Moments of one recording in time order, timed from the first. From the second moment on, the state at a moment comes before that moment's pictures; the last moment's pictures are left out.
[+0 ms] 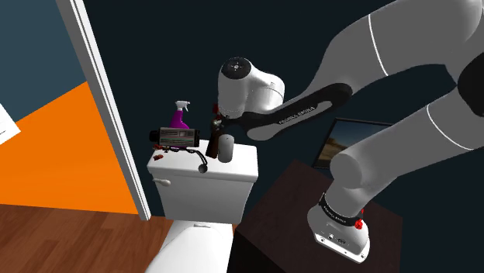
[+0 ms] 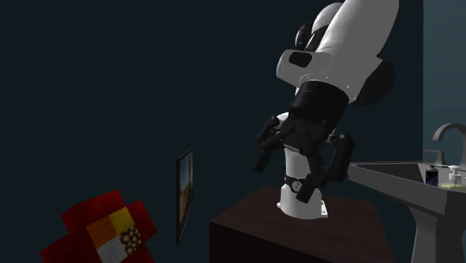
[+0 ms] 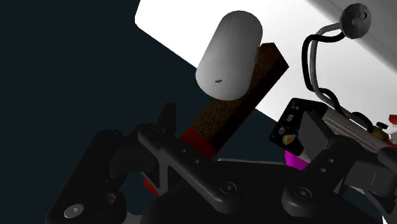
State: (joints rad) arm -0.50 -0.39 0.79 -2.60 -0.32 2.49 0.90
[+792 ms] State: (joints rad) arm -0.72 0.43 1.03 -2.19 -1.40 1.90 2.01
